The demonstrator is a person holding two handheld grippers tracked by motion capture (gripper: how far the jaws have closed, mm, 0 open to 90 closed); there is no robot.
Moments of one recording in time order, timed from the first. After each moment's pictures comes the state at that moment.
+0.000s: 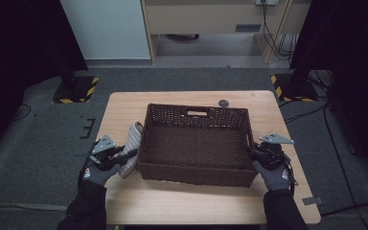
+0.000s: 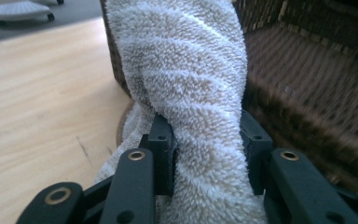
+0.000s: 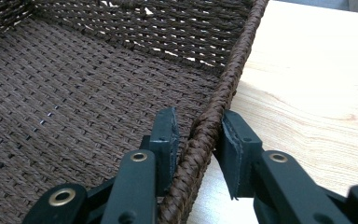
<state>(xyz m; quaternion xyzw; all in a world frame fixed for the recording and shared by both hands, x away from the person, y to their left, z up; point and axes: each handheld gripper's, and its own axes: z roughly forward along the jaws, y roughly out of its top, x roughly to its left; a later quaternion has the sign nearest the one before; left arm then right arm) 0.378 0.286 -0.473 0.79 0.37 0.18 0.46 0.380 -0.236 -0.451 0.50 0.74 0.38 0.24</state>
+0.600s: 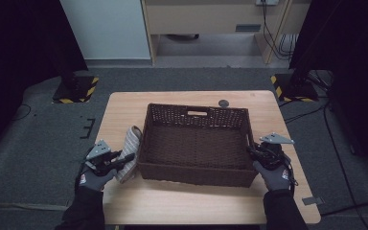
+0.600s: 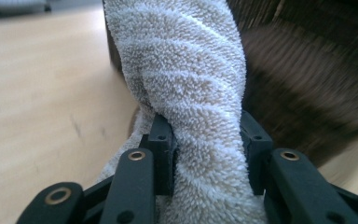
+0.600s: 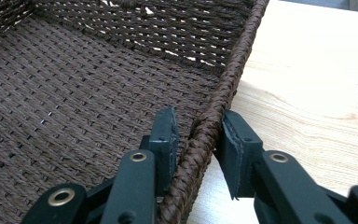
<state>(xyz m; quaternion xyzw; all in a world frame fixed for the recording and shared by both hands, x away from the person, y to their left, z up) 0.357 0.298 -0.463 0.76 0.37 0.17 0.50 0.380 -0.236 -0.451 0.50 0.74 0.38 0.24</state>
